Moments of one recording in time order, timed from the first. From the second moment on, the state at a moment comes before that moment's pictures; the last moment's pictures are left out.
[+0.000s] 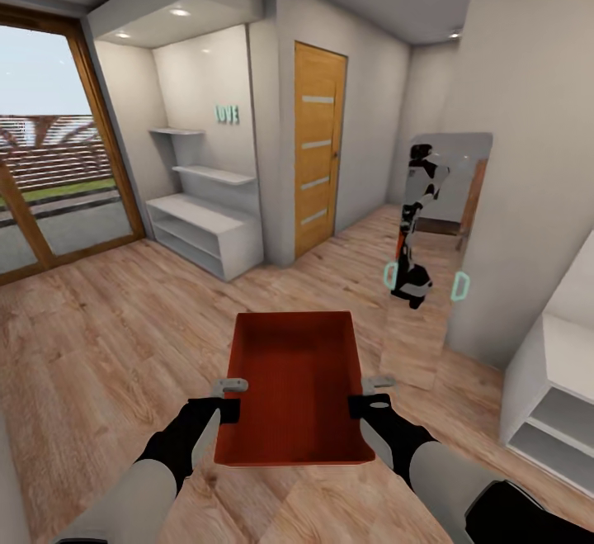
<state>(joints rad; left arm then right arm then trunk) -0.67 -0.10 0.01 -0.53 0.00 0.45 0.09 -0.80 0.08 0.58 -0.24 -0.50 0.12 -0.29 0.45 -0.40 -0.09</state>
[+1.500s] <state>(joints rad) -0.67 -0.10 0.01 -0.53 0.00 0.45 0.09 -0.80 0.08 0.57 -0.24 -0.49 0.12 -0.29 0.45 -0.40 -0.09</state>
